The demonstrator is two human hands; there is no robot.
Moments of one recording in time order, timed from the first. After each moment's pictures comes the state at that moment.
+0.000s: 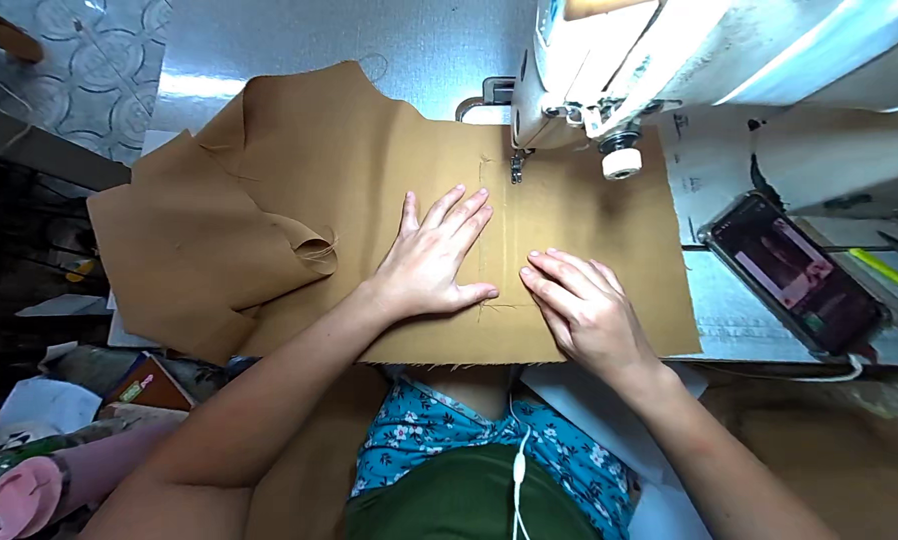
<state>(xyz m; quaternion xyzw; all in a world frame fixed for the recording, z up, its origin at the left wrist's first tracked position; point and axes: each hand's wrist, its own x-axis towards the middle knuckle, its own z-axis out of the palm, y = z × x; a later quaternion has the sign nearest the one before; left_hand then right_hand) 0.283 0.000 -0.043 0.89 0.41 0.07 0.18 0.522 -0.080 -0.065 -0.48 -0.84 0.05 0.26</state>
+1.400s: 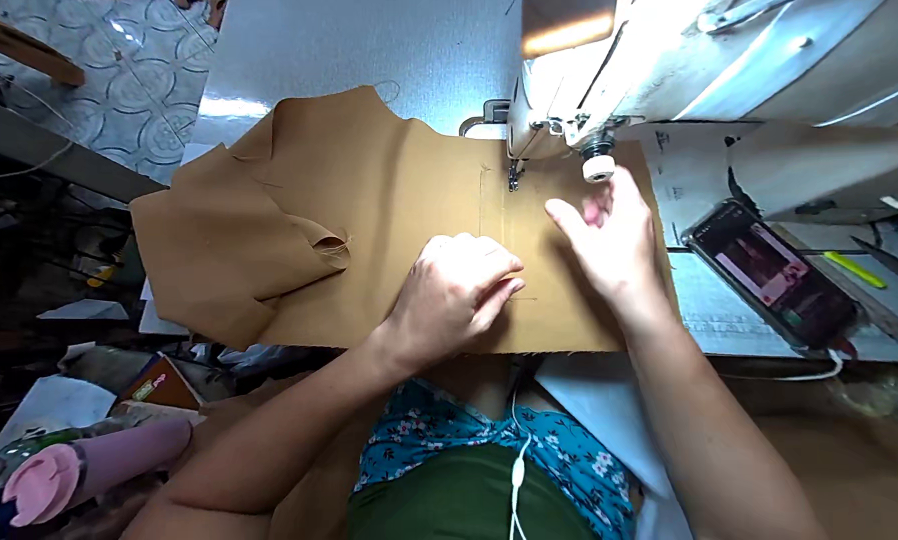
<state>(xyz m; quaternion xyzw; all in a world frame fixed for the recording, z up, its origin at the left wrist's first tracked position) 0.303 -0.054 -0.005 0.86 0.34 0.35 0.13 0.509 -0.029 0.001 -0.66 -0.62 0.23 0.36</state>
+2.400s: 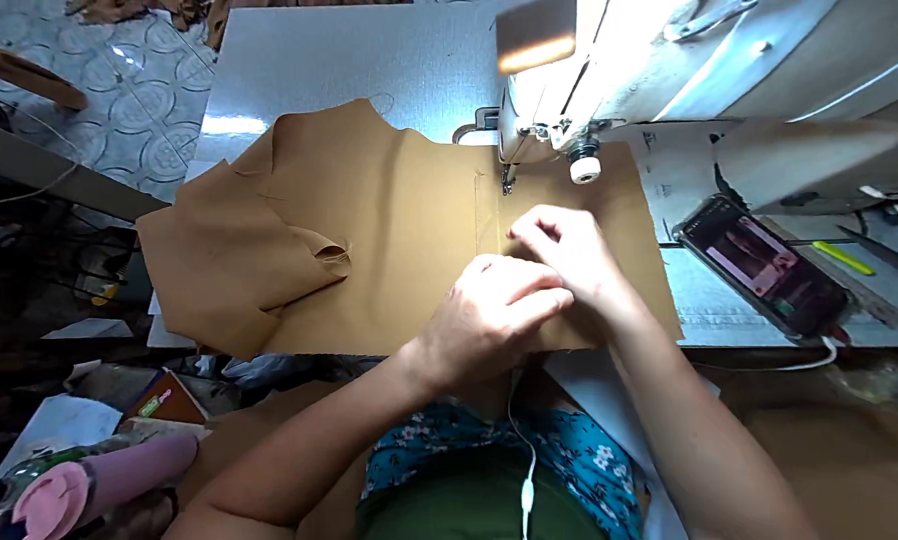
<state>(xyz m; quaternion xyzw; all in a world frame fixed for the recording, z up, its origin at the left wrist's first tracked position) 0.326 -0.063 -0.005 0.88 0.22 0.41 0.11 0.499 -0.031 -0.009 -0.55 -0.69 0.33 0.35</state>
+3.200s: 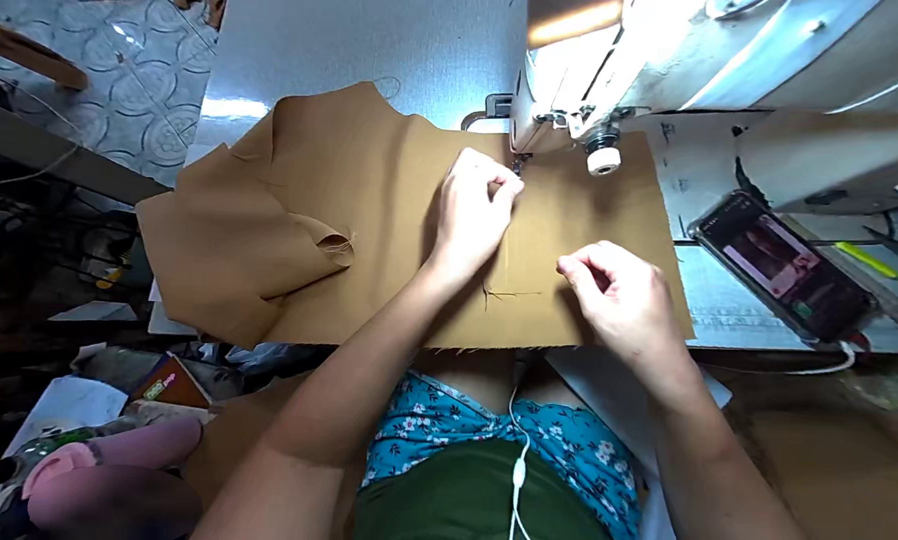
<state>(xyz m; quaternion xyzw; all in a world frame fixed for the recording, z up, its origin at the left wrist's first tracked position) 0.344 0.015 -0.013 0.70 0.52 0.41 0.27 0.514 -0.085 -0.009 -0.63 -0.69 0.18 0.30</state>
